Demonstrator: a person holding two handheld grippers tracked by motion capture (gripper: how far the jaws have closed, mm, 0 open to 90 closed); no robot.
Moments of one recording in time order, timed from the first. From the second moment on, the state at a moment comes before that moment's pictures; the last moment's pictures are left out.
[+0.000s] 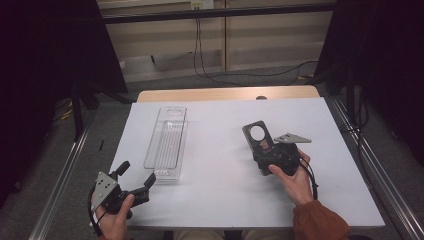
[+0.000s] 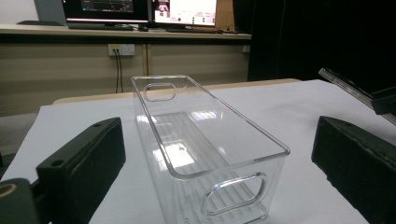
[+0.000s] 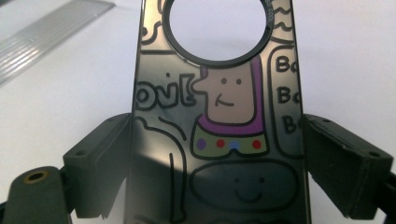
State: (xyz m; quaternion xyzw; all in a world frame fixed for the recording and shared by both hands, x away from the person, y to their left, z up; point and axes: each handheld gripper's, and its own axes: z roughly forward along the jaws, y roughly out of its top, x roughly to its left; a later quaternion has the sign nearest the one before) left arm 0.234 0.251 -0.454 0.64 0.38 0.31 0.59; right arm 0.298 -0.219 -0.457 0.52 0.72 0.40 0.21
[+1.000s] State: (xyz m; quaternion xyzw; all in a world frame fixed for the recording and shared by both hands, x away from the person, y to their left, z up) left arm 0.233 0.252 -0.453 0.64 0.37 0.30 0.59; right arm 0.275 -0.256 -0.459 0.42 0.71 0.53 0.21
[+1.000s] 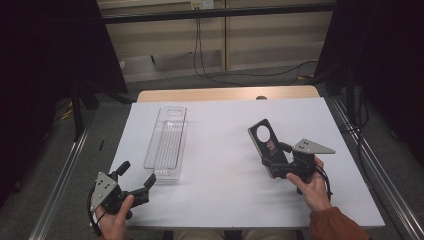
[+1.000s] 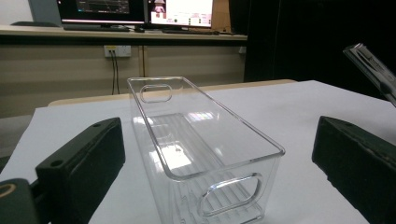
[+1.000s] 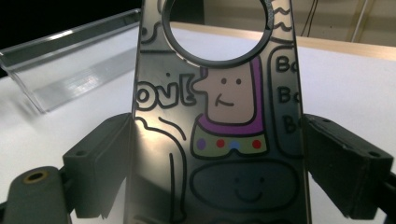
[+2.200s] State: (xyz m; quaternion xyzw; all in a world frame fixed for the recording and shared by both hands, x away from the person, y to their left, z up) left arm 0.238 0.238 -0.443 0.69 0.31 0.20 0.63; right arm 0.254 -0.250 -0.447 0.31 0.72 0.61 0.12
